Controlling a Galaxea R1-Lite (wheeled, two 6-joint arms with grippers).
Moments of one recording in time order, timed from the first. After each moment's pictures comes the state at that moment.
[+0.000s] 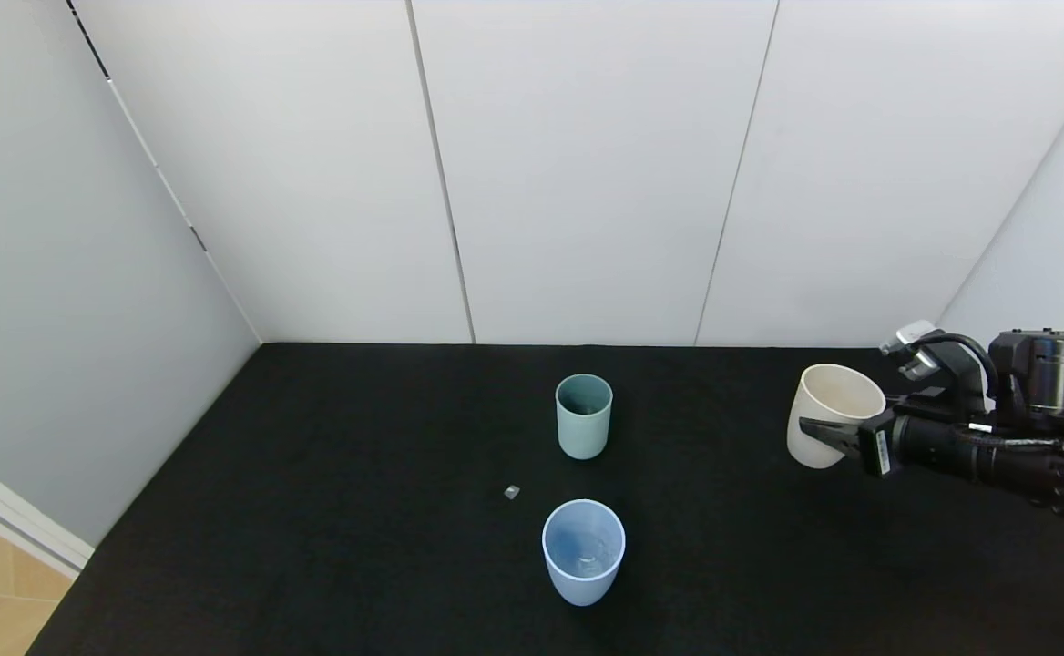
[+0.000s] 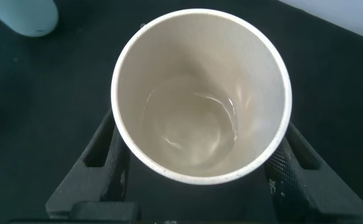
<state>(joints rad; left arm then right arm) 0.00 0.00 -0.04 0.02 0.04 0.18 0.02 1.83 -0.71 -0.69 0.34 -0.24</state>
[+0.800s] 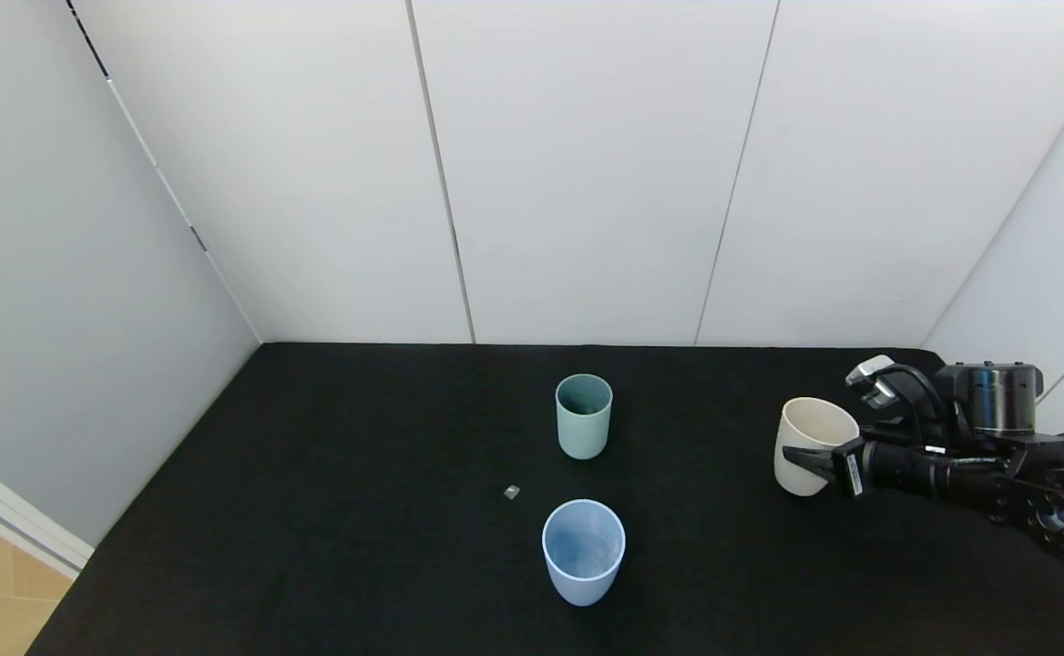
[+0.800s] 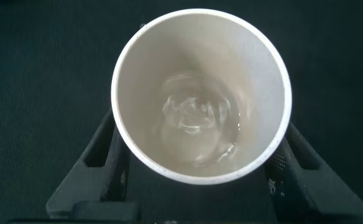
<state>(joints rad) 0.00 0.00 -0.04 0.02 0.04 0.18 0.01 1.99 -0.73 -0.73 0.34 -0.23</state>
